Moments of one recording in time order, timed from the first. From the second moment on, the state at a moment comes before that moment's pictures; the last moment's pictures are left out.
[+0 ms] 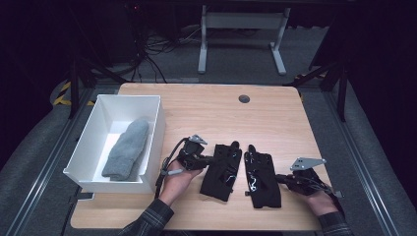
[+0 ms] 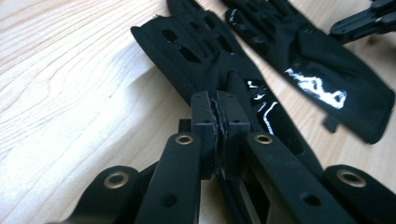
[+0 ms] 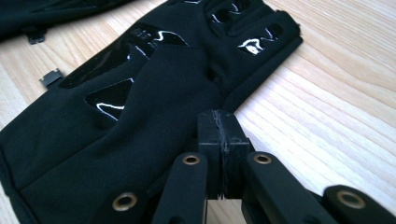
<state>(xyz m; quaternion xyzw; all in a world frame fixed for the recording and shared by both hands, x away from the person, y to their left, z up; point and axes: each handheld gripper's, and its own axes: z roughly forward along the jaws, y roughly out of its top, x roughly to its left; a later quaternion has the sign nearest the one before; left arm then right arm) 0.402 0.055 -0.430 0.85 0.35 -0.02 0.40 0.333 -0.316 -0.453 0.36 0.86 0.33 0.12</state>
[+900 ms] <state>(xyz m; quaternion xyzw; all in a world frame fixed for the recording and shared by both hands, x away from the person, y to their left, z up) 0.396 0.047 -0.411 0.83 0.33 -0.05 0.45 0.338 -0.288 -0.454 0.33 0.87 0.36 0.09</state>
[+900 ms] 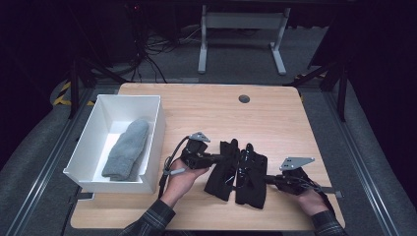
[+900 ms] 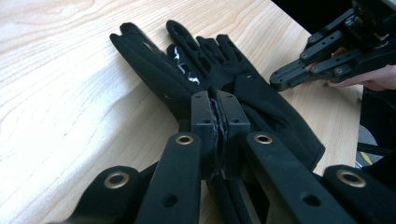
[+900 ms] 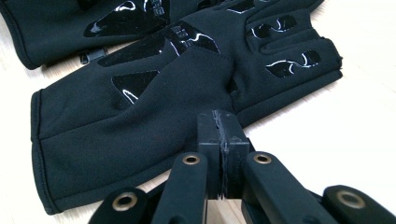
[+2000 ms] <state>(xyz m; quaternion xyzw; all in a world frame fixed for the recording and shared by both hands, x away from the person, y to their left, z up) 0.396 0.030 -0.404 0.83 0.31 -0.06 0.46 0.360 -0.219 -0.458 0.29 0.88 0.37 0.07</state>
